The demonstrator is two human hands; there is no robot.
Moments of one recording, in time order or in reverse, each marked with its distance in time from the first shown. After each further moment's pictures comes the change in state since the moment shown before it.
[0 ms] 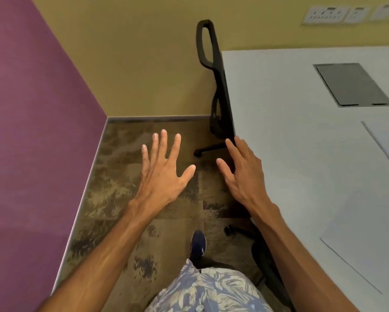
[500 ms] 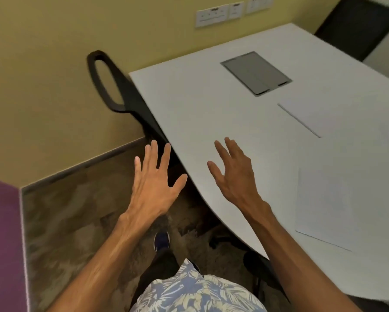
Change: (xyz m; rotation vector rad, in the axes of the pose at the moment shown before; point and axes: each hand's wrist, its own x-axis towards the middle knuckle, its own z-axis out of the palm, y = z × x) left_hand 0.199 0.081 0.026 -0.140 -0.162 0.422; right_hand 0.104 0.075 -0.047 -0.095 0.201 0.336
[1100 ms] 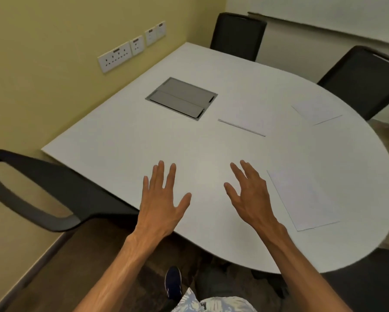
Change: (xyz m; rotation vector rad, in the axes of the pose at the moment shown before) left_hand 0.221 -0.006 0.003 -0.053 -0.185 0.526; right_hand 0.085 0.019 0.000 -0.129 0.273 0.551
